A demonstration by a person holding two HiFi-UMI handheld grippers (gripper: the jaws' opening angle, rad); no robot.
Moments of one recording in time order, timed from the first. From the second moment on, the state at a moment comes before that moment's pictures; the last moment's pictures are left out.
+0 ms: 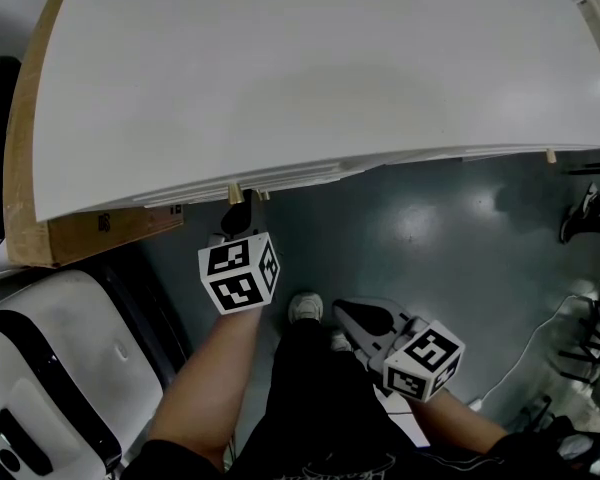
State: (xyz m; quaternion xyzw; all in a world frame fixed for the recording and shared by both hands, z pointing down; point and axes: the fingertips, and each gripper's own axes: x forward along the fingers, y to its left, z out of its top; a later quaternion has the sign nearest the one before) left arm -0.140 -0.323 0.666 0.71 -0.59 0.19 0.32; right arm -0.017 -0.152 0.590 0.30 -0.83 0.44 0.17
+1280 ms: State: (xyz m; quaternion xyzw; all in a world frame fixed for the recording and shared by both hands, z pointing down) left arm -0.055 -0.086 0.382 0.81 -0.48 0.10 0.32; right arm 0.009 -0.085 0.351 0.20 -0.93 0.28 0.12
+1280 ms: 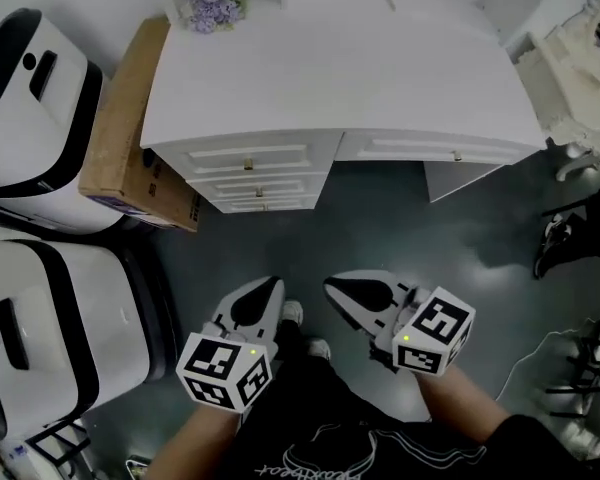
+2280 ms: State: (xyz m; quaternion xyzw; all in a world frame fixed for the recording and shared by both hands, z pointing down) left arm -0.004 0.029 0.156 0.89 -0.42 0.03 0.18; right arm 0.047 0.020 0.142 0.18 -0.97 0.15 0.03
